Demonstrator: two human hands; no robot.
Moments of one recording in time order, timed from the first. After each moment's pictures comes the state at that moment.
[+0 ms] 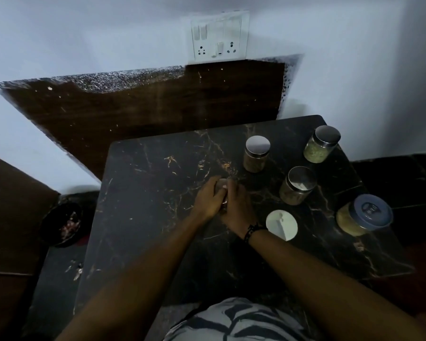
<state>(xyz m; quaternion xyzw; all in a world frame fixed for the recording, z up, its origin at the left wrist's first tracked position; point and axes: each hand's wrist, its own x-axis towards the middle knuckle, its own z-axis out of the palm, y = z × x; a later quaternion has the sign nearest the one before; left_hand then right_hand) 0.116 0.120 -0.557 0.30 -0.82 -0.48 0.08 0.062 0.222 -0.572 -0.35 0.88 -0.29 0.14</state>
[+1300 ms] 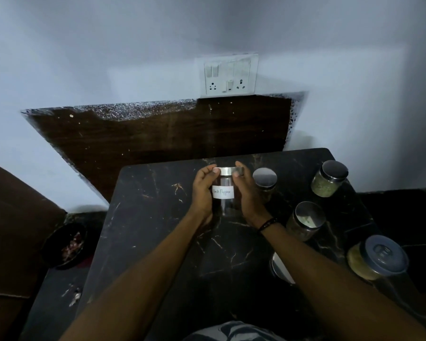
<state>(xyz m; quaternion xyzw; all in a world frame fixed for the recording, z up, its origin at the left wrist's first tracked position) 0.079 0.081 -0.490 0.28 -0.49 -0.78 0.26 0.000 0.177 -0.491 -0.24 0.63 -0.68 0.28</state>
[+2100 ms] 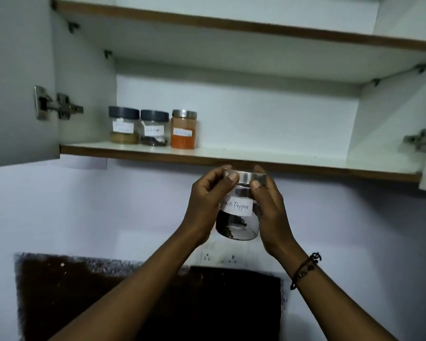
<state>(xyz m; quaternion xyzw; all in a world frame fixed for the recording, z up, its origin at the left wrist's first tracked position) 0.007 0.028 -0.114 -0.04 -0.63 -0.63 0.45 -0.088 0.130 -0.122 -0.48 0.48 -0.73 0.06</state>
